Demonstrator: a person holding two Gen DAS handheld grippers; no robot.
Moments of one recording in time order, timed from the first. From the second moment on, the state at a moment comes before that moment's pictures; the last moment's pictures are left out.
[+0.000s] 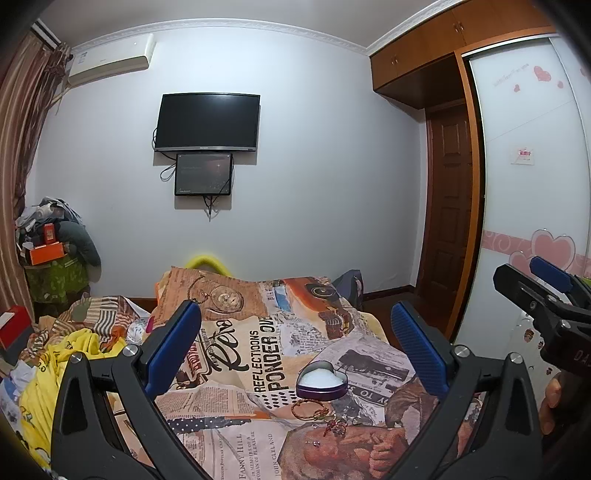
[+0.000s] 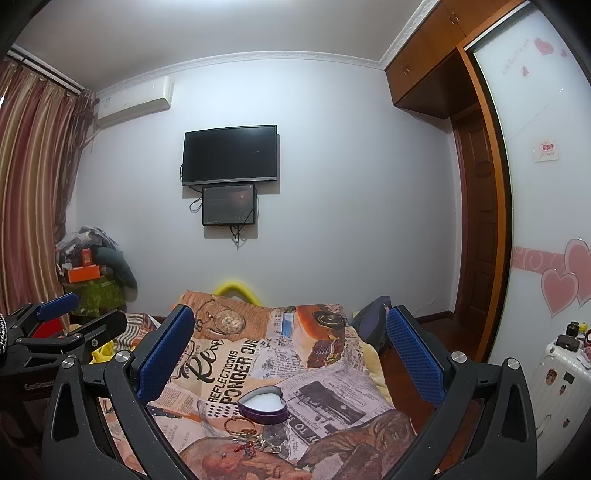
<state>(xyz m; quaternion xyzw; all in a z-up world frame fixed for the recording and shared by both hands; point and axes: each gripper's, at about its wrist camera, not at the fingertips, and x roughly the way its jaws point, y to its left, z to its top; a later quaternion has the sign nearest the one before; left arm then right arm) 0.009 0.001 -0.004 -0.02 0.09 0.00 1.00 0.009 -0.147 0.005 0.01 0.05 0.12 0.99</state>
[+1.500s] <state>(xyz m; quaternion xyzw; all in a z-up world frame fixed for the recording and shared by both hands) 0.010 0.000 -0.006 -0.02 0.09 0.00 1.00 0.013 -0.149 0.001 0.01 0.05 0.12 0.99</state>
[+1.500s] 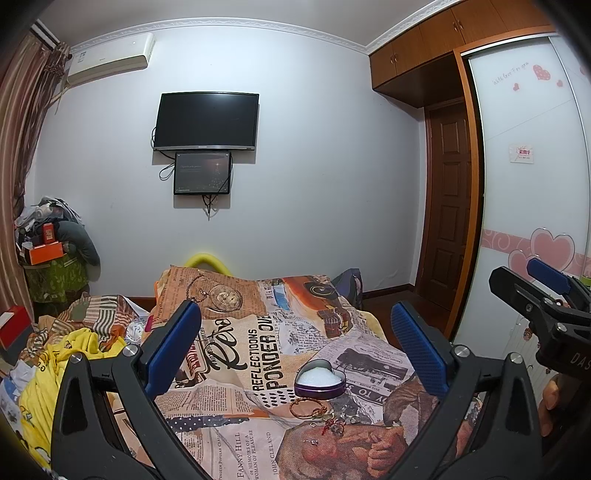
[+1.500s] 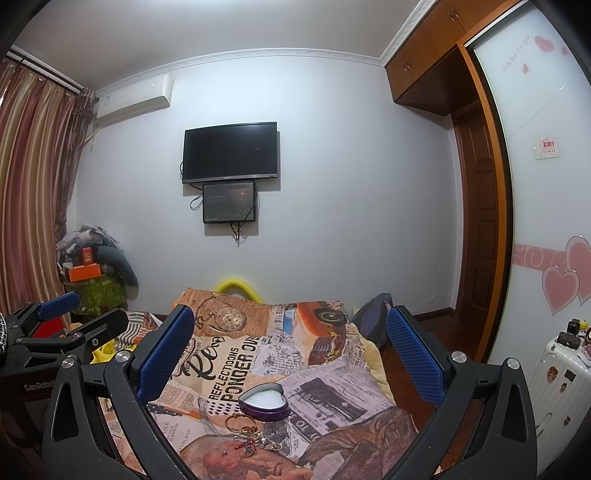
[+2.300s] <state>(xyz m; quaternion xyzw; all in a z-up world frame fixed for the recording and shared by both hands) 0.042 0.003 -0.024 -0.02 0.13 0.00 0.99 0.032 -0.147 -0.013 0.00 0.09 0.11 0.99</state>
